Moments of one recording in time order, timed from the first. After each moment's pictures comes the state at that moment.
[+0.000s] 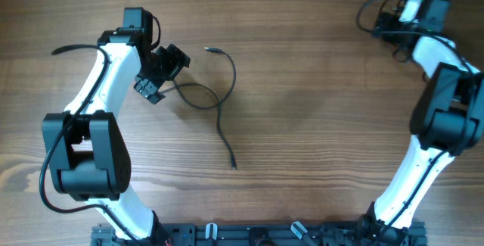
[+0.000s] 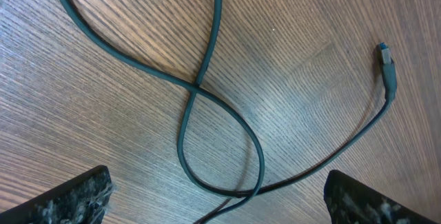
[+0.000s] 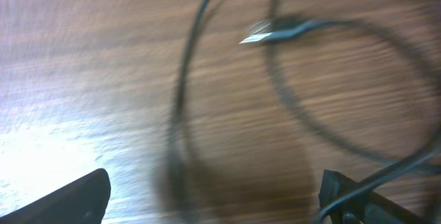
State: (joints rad) left arm -0.02 1.89 1.41 -0.92 0.22 -0.87; right arm -0.26 2.27 1.58 -0.17 -0.10 0.00
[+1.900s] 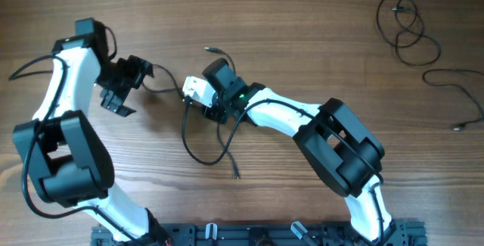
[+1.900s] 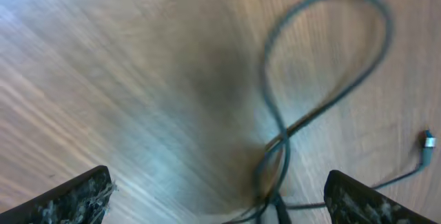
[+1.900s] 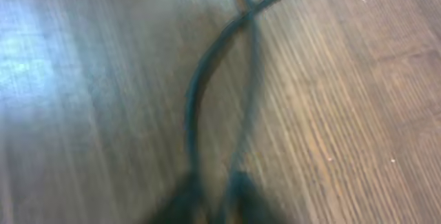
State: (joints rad) left arm 0.22 1.89 1.41 -1.07 0.25 -0.87; right arm 0.78 2.15 1.34 -0.14 -0.18 -0.46
